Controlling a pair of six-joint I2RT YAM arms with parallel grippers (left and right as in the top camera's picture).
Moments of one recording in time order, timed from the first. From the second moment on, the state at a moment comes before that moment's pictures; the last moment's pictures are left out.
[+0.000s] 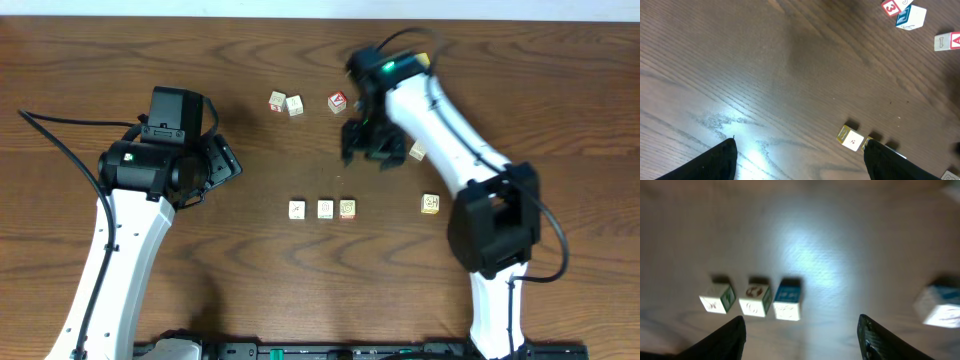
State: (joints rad) left arm -0.14 1.34 1.28 -1.13 -0.05 -0.65; right arm 0.40 2.18 1.98 -1.41 -0.21 0.49
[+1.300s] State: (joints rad) left arm -0.14 1.34 1.28 -1.13 -0.05 -0.65; right arm 0.22 2.17 1.60 -0.92 0.04 0.77
